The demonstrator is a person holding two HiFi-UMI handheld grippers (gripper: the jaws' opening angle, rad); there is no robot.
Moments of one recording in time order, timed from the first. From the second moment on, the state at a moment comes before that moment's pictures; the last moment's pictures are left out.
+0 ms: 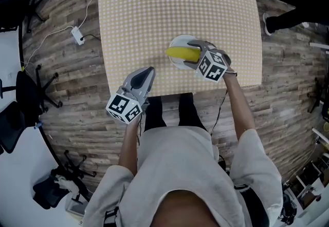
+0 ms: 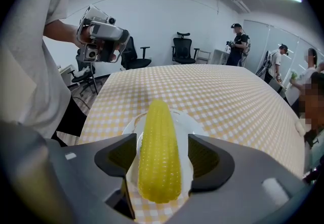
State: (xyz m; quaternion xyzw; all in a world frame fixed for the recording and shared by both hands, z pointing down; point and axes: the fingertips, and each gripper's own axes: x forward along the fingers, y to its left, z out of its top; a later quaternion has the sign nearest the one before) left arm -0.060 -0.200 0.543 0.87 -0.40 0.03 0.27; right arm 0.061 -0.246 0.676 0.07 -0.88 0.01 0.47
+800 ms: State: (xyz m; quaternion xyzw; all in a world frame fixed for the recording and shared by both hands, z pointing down) left arm -0.047 -0.189 0.448 0.89 -0.42 -0.01 0.18; right arm 0.065 -0.272 0.496 0.25 -0.92 -0.06 0.29
